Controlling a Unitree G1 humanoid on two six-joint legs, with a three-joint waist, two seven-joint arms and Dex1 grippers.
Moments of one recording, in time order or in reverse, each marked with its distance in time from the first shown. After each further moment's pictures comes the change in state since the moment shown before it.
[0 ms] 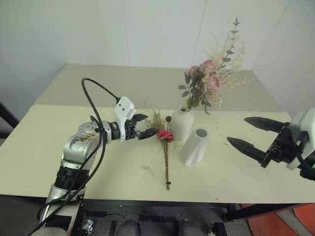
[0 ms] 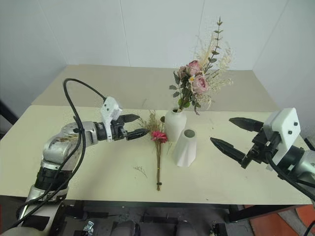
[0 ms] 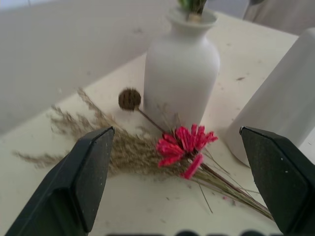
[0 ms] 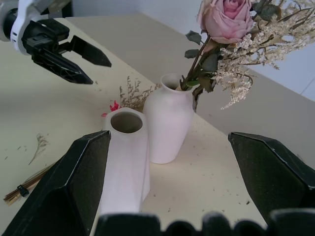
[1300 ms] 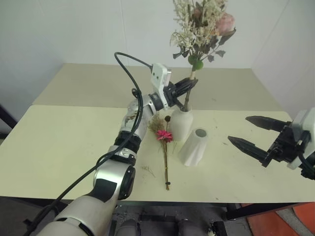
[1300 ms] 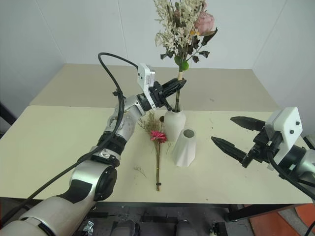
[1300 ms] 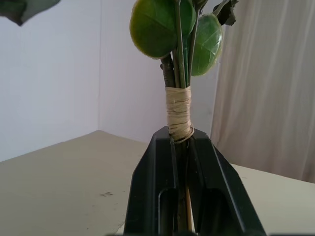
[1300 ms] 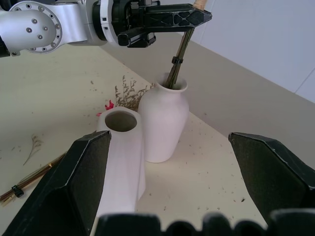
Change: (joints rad) left arm -0.452 -0.424 0.118 0.945 0.035 -1.051 -0.115; right arm 0.011 0.006 -0.018 -0.017 -0.001 0.000 -0.019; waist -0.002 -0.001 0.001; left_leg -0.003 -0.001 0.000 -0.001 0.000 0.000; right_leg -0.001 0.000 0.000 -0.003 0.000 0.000
